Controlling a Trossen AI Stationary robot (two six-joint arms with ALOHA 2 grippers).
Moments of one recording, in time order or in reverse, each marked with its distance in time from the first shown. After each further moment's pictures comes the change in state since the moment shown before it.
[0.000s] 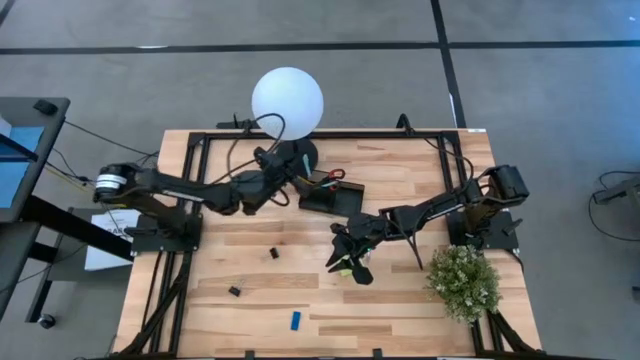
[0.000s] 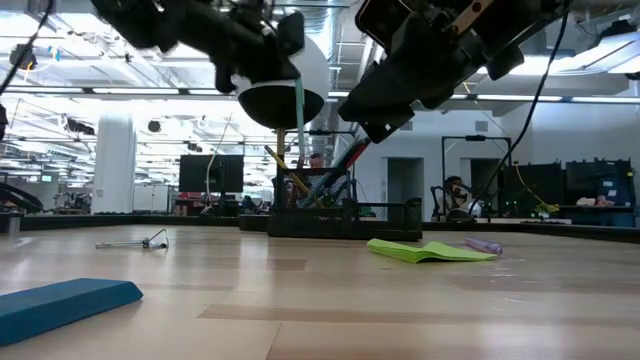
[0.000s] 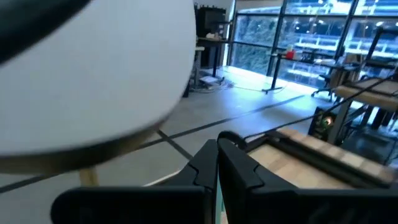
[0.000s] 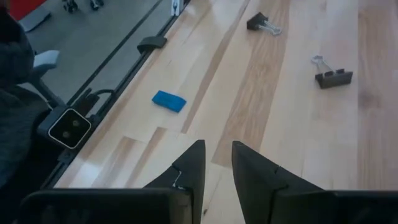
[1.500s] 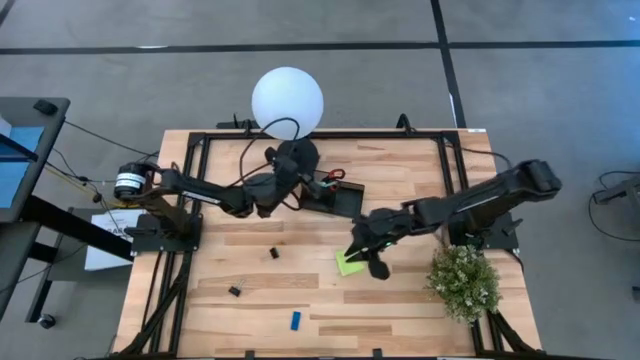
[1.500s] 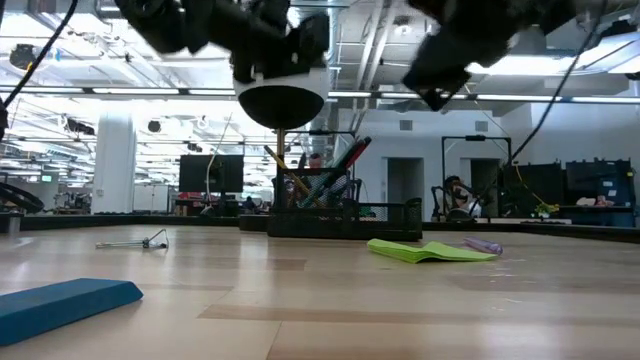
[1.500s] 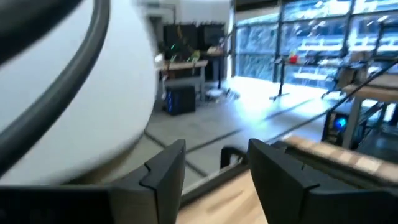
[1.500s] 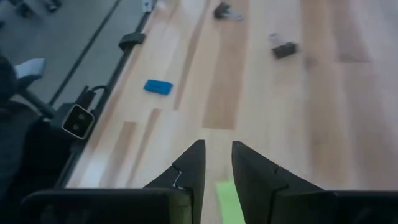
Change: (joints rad) left arm -0.030 0.136 0.101 0.138 -0.043 0.191; right arm 0.033 -0.291 -0.064 -0.295 0.165 0.115
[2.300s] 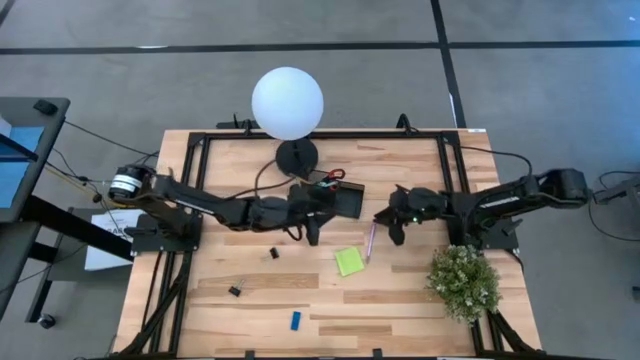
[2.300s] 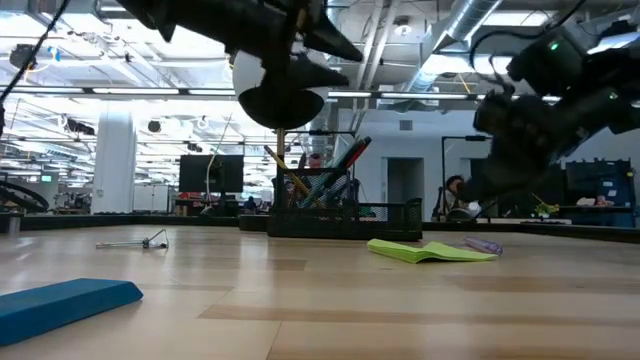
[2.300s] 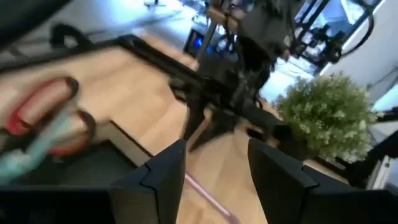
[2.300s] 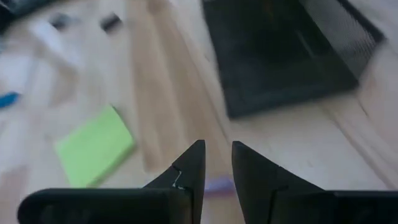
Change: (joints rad) left arm -0.152 -0.008 0.038 -0.406 0.464 -0.591; right arm -0.315 -0.296 -0.639 0.385 0.137 0.161
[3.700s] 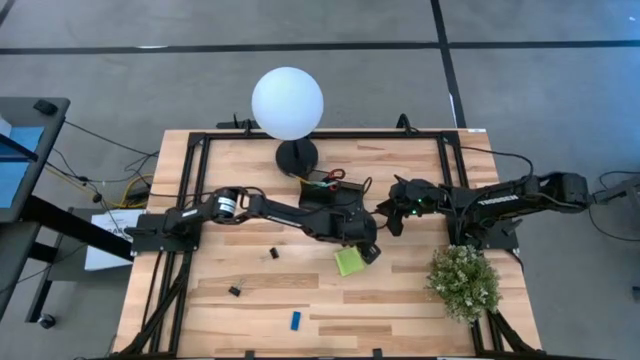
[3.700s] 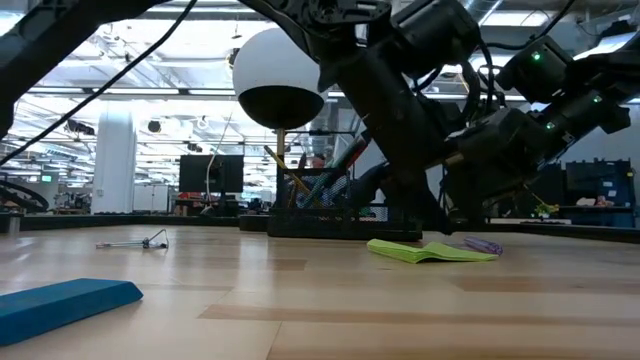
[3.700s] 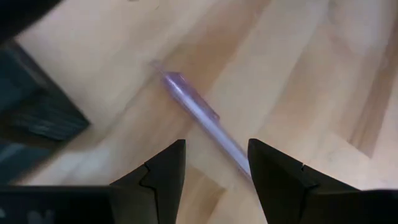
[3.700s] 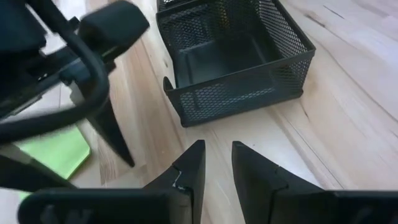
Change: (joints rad) left arm 0.023 0.799 0.977 -0.832 0.135 -0.151; right arm -0.117 0.000 0.024 -0.064 -0.003 -0.066
